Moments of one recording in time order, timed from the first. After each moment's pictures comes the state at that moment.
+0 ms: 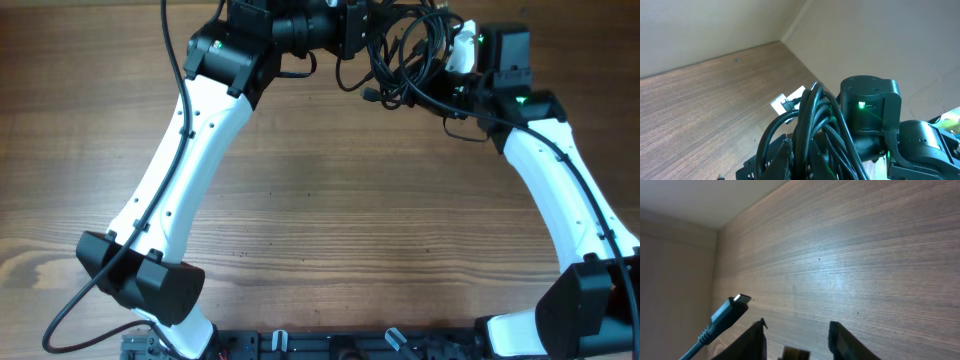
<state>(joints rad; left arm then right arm) -0.43 1.83 1.96 -0.54 0.74 -0.30 0.12 1.61 1.30 -0.46 -0.59 0.55</state>
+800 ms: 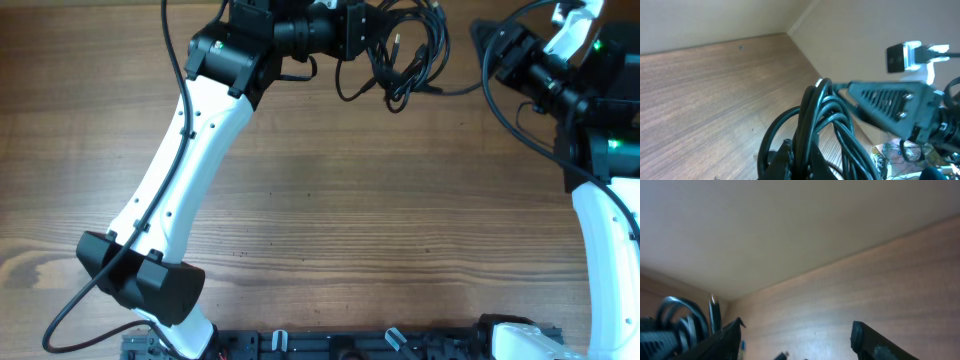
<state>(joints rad) -0.43 1.83 1.96 -0.60 0.70 -0.37 -0.09 1.32 1.30 -0.34 -0.51 0.57</state>
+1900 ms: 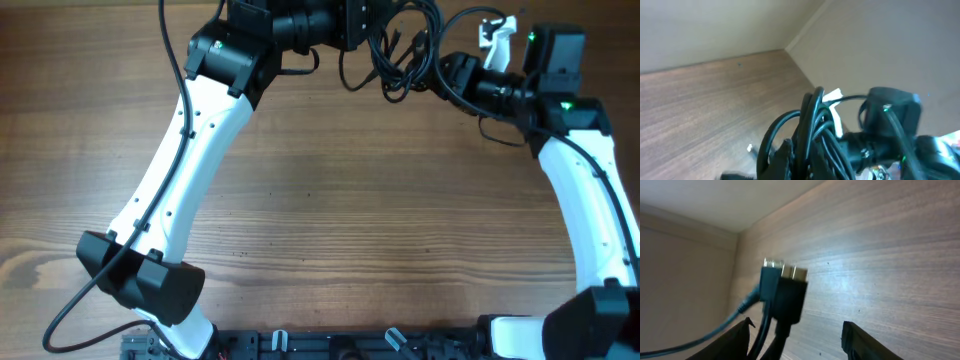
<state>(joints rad) -0.43 1.83 1.96 -0.49 0.69 -0.43 0.00 1.54 1.30 -0.53 -0.74 0.48</state>
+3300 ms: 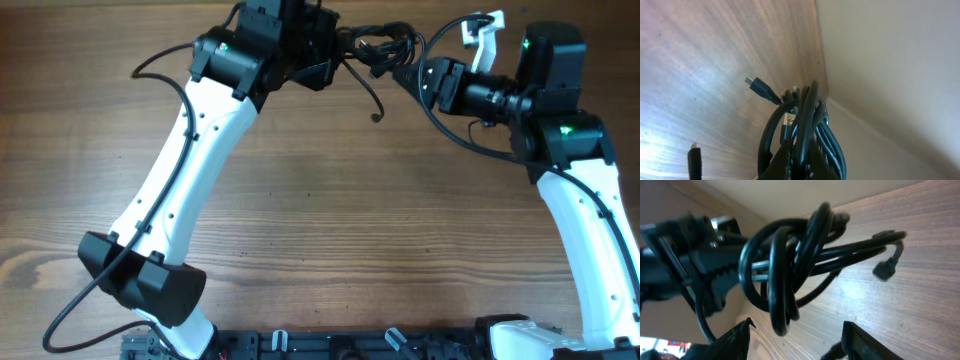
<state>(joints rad) -0.45 1.83 1.96 -0.87 0.28 -1.67 0.09 1.39 1.30 -0.47 -0.79 0.48</state>
